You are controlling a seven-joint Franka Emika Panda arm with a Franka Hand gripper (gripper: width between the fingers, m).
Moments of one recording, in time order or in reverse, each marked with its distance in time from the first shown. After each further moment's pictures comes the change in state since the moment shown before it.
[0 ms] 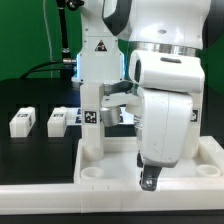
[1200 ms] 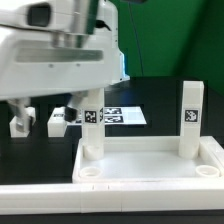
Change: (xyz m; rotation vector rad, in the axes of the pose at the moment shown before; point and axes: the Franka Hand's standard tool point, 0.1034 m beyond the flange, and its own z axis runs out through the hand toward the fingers) arm -0.150 -0.026 -0.047 0.093 -0.043 0.675
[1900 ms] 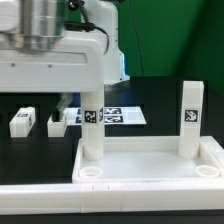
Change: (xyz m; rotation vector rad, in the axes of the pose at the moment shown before) arm -0.038 0.004 0.011 0.116 -0.039 0.595
